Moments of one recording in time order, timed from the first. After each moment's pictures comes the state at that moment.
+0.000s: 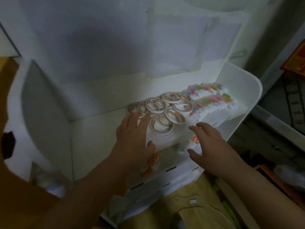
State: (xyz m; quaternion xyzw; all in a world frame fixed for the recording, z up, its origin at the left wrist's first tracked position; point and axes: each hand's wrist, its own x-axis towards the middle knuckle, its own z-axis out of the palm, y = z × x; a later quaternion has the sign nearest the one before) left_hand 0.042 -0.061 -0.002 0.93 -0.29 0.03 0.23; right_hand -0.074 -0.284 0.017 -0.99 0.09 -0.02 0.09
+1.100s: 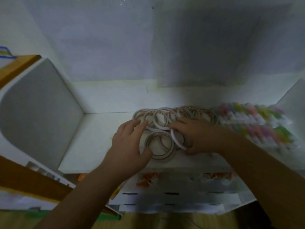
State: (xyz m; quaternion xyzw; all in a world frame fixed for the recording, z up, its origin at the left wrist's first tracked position) left_hand 0.051 -0.142 0.002 0.97 -0.10 0.06 0.20; right_hand 0.145 -0.392 -0.004 -0.93 -0.35 0.10 0.01
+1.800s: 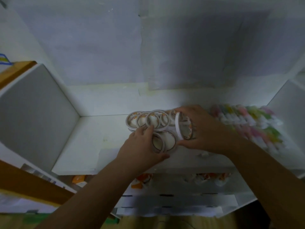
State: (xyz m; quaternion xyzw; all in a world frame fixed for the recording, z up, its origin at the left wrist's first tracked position) left_hand 0.071 -0.200 -0.007 0.99 -0.05 -0.03 0.14; right_hand 0.119 -0.434 0.019 -0.91 -0.30 -0.05 0.27
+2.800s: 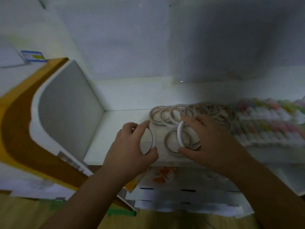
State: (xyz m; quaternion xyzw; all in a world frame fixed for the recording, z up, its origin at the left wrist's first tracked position) left_hand 0.016 -0.112 0.015 0.98 -0.03 0.08 0.17; right_hand 0.053 -0.358 0.018 -0.95 -0.21 -0.03 0.21
